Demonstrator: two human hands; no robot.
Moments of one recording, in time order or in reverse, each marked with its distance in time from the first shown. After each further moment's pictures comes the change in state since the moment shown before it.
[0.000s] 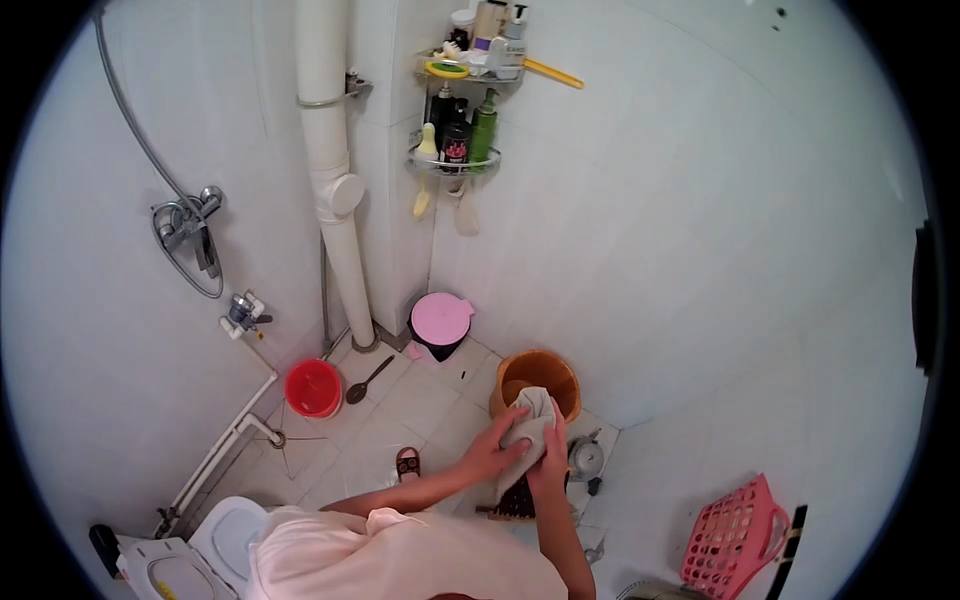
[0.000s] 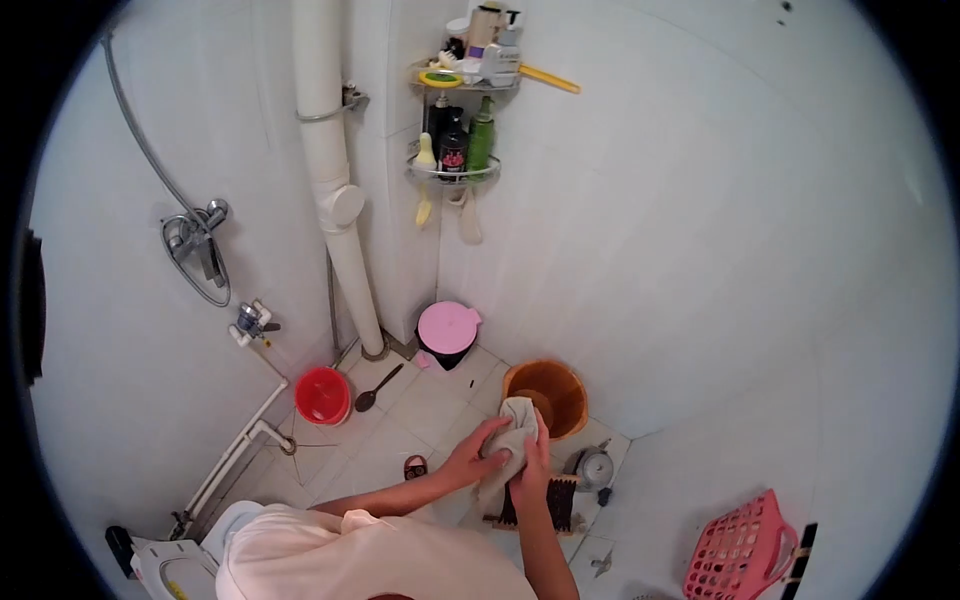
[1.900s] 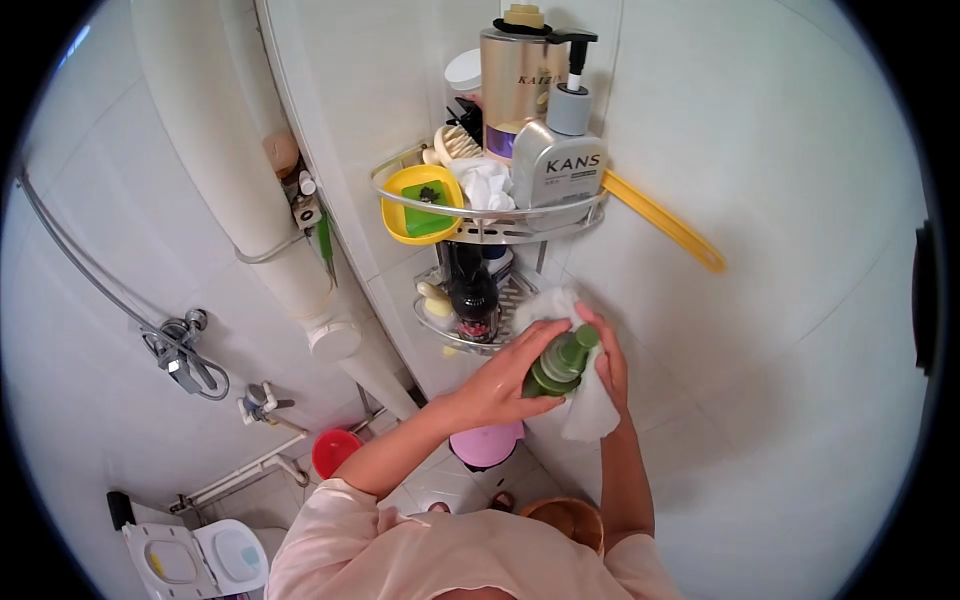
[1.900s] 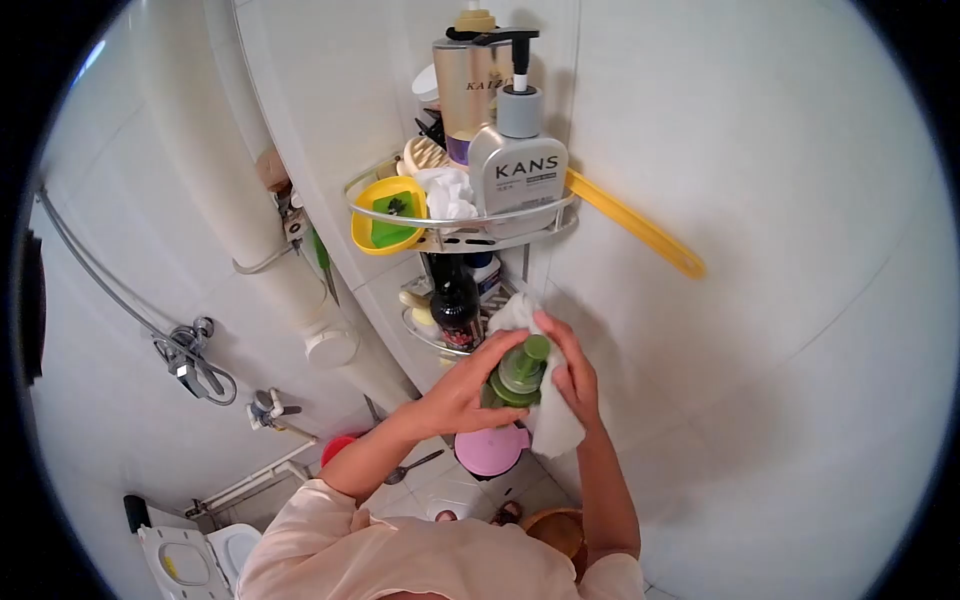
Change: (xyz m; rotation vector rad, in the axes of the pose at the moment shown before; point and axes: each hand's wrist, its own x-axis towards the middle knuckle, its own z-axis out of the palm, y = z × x) left_hand 0.546 0.084 -0.247 0.621 0.152 0.325; right_hand 0.640 -0.072 0.186 -0.454 -0.911 -0.419
